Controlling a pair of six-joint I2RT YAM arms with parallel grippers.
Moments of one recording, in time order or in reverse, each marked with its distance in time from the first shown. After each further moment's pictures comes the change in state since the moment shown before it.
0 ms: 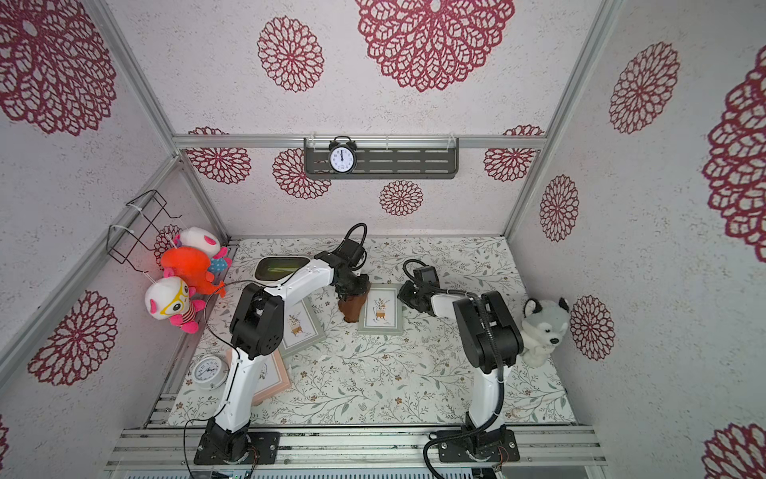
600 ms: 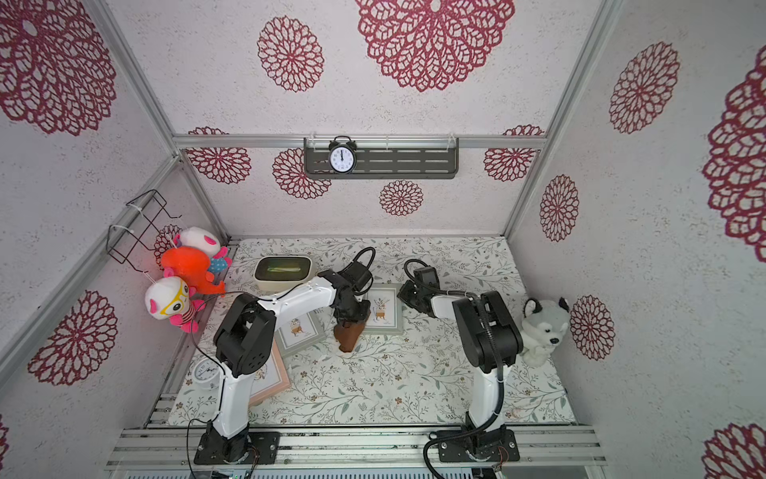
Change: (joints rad) left arm -0.106 -0.156 -0.220 -0.053 -0.056 -0.054; right arm 0.000 0.005 -0.020 0.056 0.005 0.042
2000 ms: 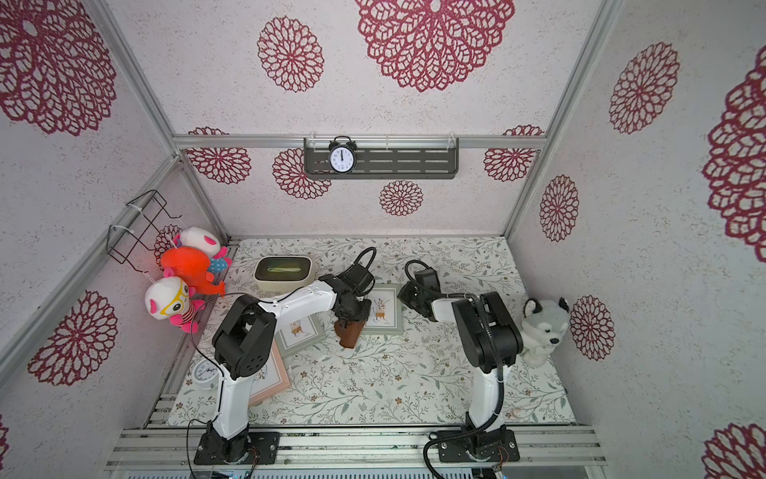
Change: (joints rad) left arm -0.033 -0.058 -0.113 0.115 -0.071 -0.034; right arm 0.000 0.001 -0.049 0.099 -0.001 0.019
